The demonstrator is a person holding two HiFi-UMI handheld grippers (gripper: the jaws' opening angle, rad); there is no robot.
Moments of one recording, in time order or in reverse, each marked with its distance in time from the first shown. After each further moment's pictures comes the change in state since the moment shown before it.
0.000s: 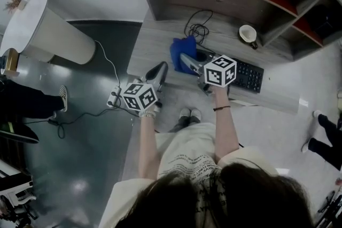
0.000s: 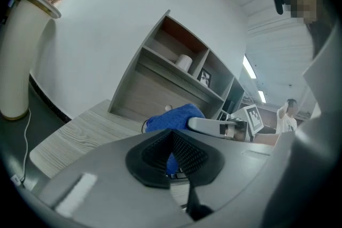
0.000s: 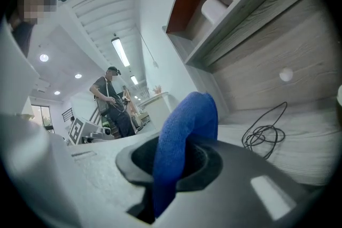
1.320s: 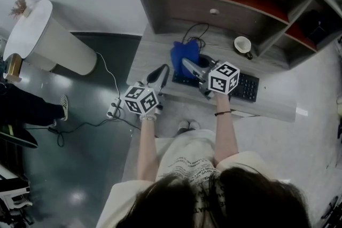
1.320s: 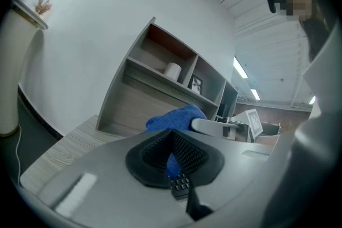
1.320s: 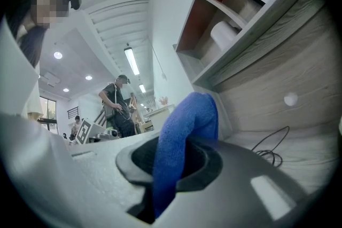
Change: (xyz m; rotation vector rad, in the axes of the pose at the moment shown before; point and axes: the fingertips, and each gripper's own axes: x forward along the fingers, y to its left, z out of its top) left arm 0.019 -0.029 0.036 0.093 -0.084 -0.052; right arm -0.028 0.004 0.044 -0.094 -0.135 0.065
